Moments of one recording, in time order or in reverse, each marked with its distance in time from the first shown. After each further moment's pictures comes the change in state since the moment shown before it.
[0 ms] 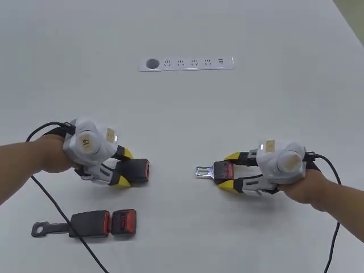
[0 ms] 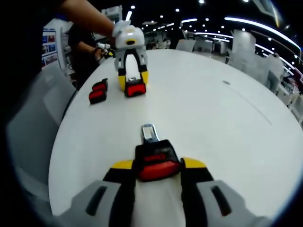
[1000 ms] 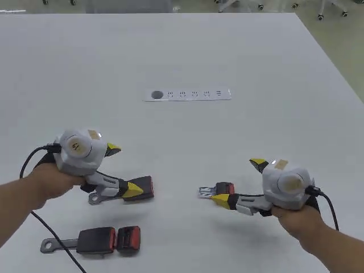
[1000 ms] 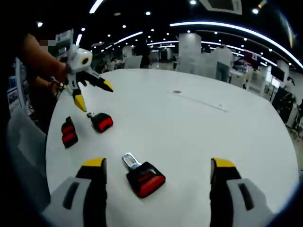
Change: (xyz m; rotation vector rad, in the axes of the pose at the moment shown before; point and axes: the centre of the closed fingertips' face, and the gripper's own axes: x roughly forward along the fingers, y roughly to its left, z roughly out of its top) left arm -0.069 0.037 0.021 -0.468 -0.300 0.397; right arm -0.045 -0.025 0.036 0.327 -0.173 -0.410
